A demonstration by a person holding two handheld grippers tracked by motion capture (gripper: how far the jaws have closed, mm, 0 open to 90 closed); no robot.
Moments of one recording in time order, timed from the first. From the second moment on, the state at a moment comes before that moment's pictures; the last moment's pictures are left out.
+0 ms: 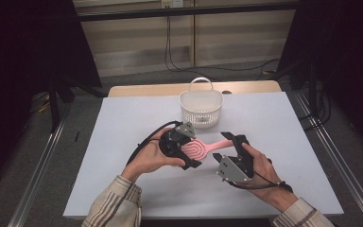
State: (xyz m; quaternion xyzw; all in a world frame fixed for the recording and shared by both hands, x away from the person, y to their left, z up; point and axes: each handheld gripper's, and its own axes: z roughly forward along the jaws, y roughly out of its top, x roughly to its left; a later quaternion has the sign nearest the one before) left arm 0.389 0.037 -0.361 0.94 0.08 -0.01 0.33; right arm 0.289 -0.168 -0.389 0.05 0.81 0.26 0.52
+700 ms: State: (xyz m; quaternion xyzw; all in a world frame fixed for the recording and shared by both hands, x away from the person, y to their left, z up) left arm 0.390 0.034 -0.361 0.94 0.07 -0.01 0.33; right arm 0.283 -0.153 -0.404 -0.02 0.80 0.20 0.56
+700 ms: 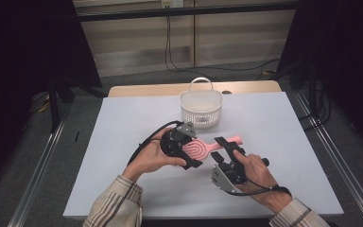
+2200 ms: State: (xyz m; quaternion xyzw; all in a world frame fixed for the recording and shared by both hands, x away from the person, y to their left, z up) left arm 0.391 0.021 -0.362 0.94 0.08 -0.03 0.33; right arm 0.284 -0.136 -0.428 -0.03 0.77 0.14 0.62
